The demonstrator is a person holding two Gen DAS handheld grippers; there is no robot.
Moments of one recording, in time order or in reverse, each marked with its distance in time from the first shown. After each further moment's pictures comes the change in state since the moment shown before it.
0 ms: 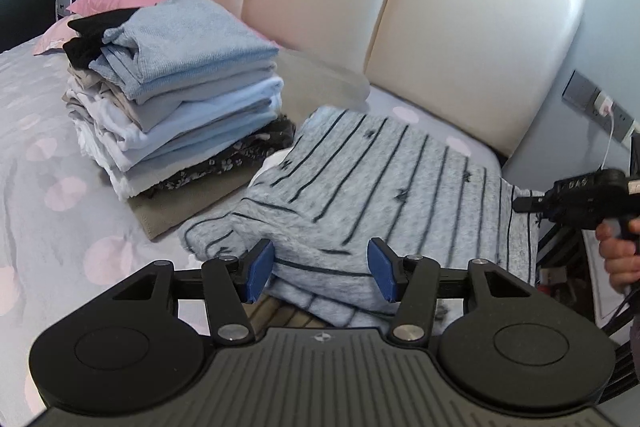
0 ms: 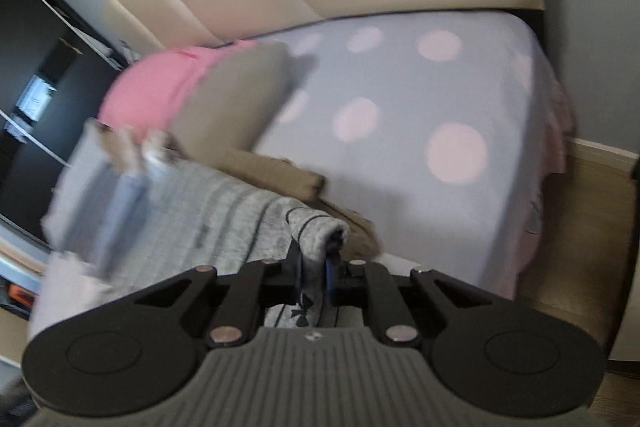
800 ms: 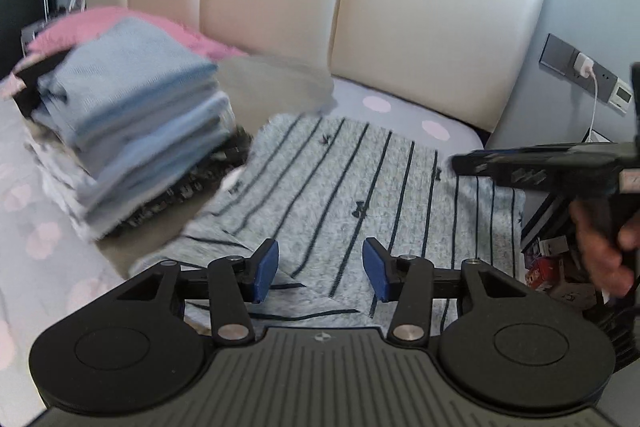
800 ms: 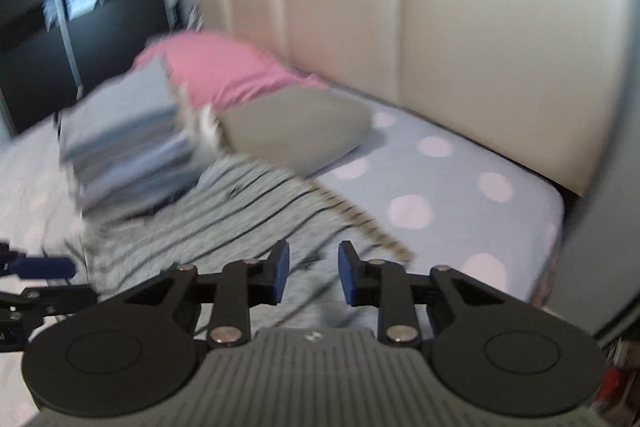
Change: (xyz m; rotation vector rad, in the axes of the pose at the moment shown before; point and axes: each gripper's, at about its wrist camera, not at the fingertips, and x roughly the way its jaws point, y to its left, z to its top) left arm 0.032 -0.035 0.015 0.115 0.027 -0.047; right arm 0.009 0.121 -0.038 -0.572 -0.162 -0.107
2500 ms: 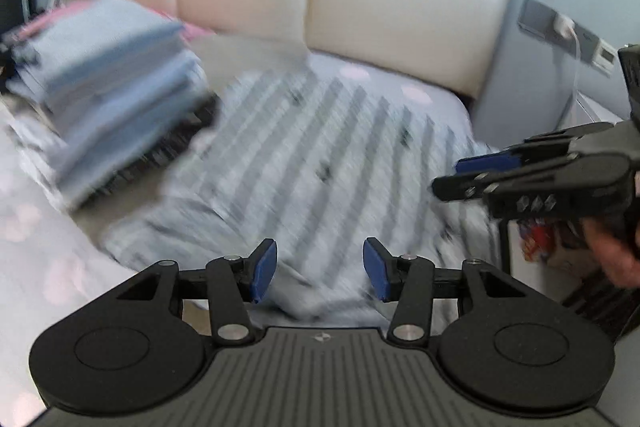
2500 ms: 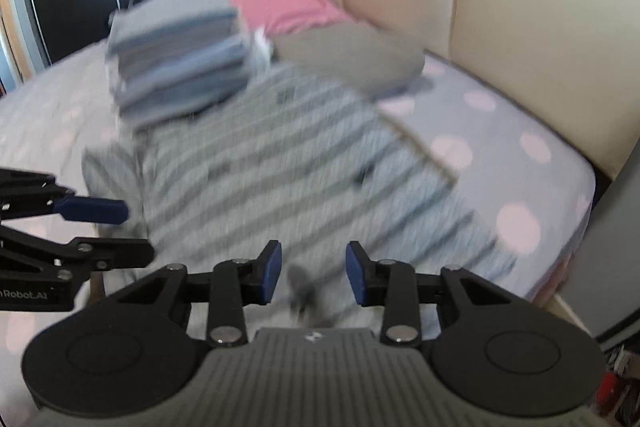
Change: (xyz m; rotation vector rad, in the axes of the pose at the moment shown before) left arm -0.012 -0.002 -0.023 0.058 -0.009 -0.005; right arm -0.004 0.009 -0.038 -0.100 0.083 0.085
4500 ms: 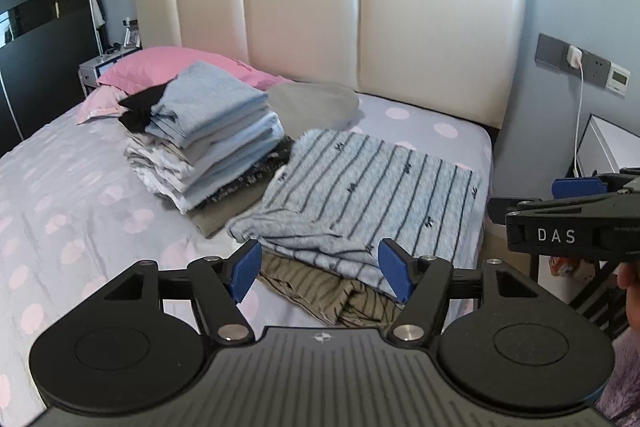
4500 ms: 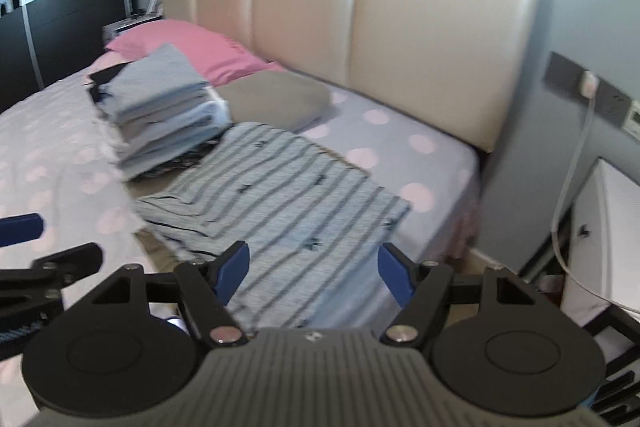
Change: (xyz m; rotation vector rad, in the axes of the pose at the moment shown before) left arm -0.164 -0.052 -0.019 -0.010 -0.067 0.204; right arm -0.163 0.099 -0.028 0.185 -0.059 -0.325
